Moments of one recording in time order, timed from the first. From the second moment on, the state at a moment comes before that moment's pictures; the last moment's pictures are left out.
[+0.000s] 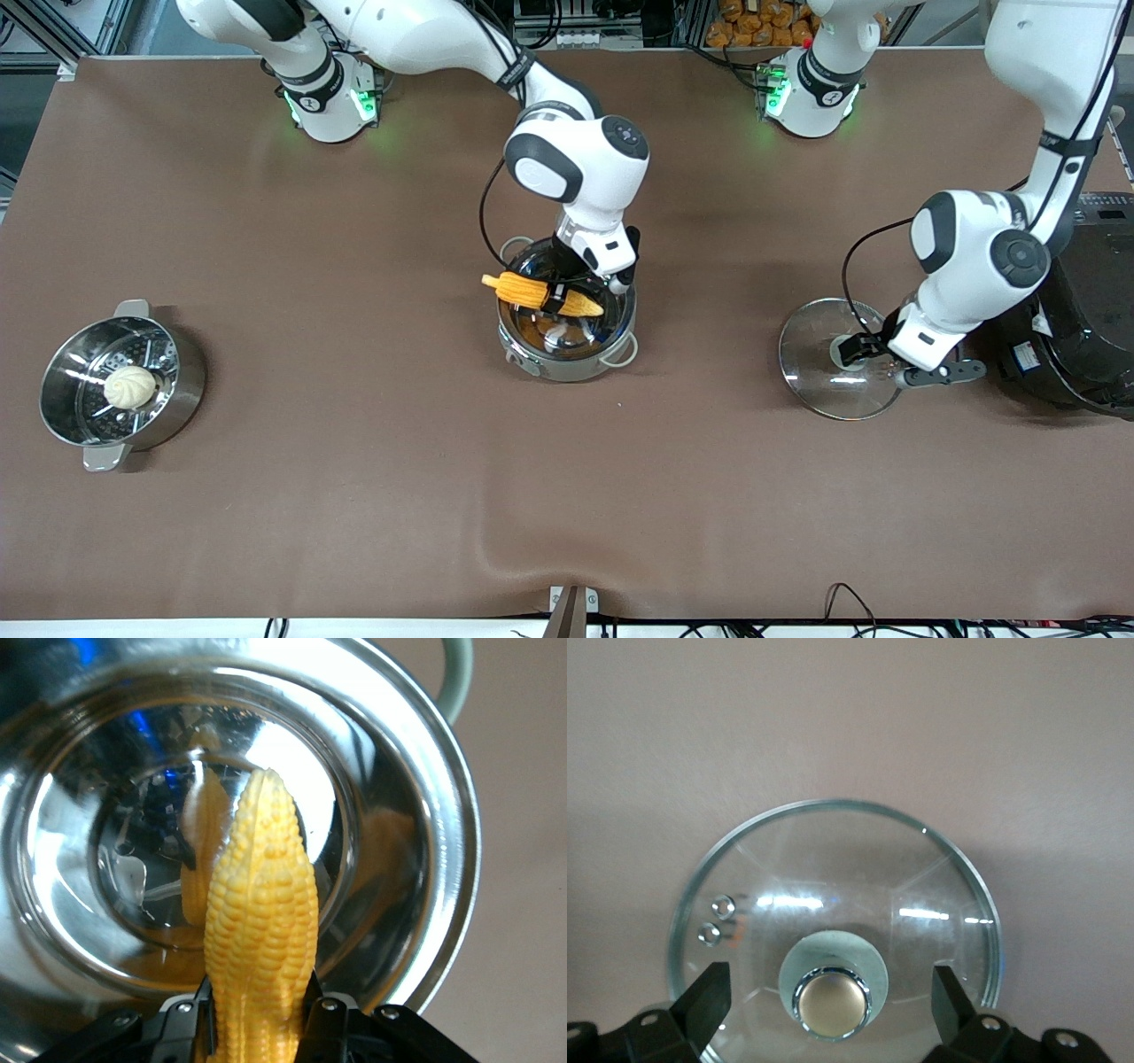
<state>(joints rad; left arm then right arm) 0.20 0.29 -0.23 -2.11 0.05 2.51 -0.16 0.76 0.71 0.23 -1.39 -0.61 1.91 -0.12</state>
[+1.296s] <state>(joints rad) 0.20 0.09 -0.26 -1.51 0.04 1.59 -0.15 0.64 0.63 0.20 -1.12 -0.41 1.62 0.09</state>
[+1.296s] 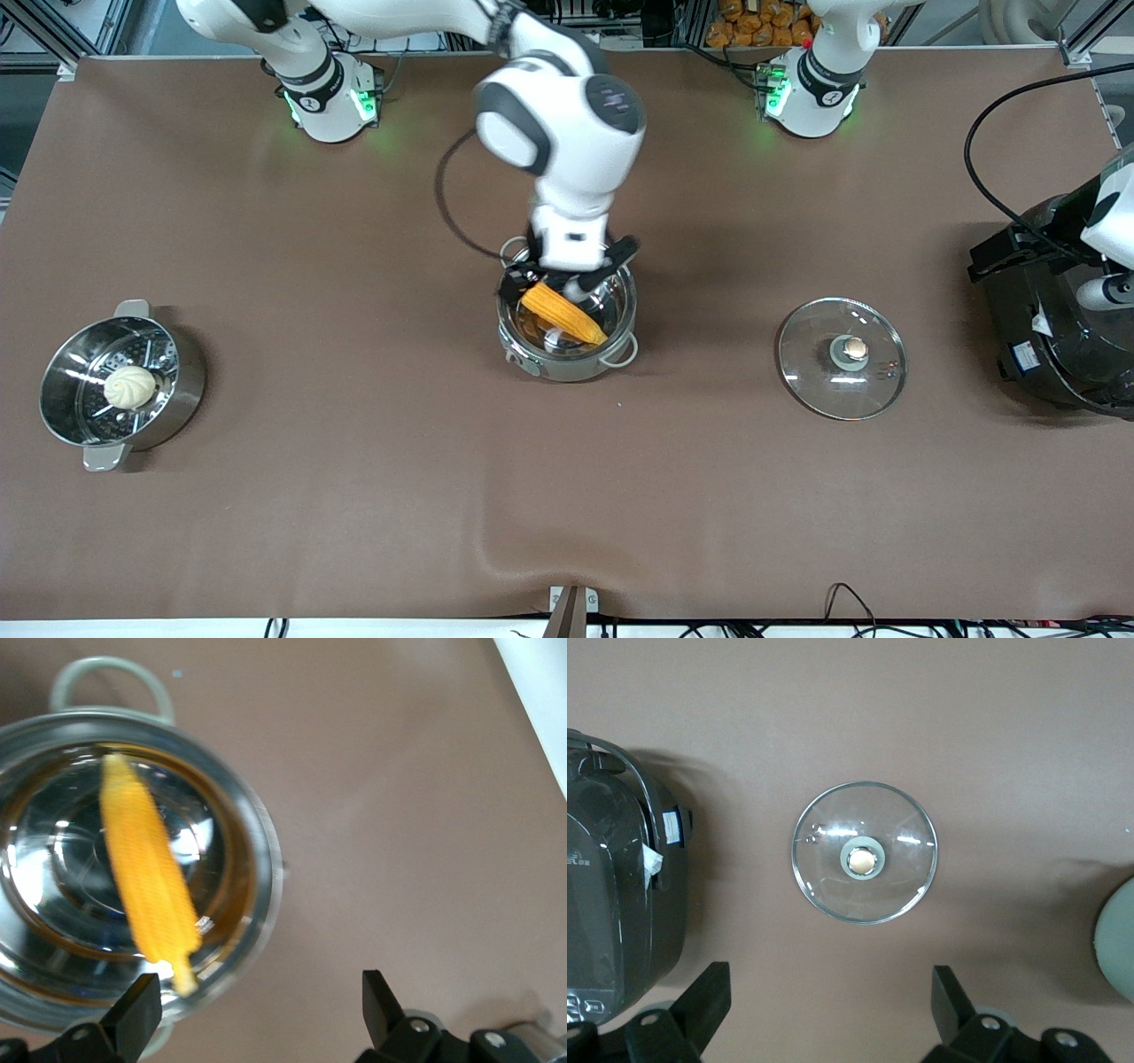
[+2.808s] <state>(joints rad) 0.07 0.05 -0.11 -1.49 0.01 1.51 -0.11 -0.05 0.09 -0.01 -1.42 0.05 1.40 0.07</state>
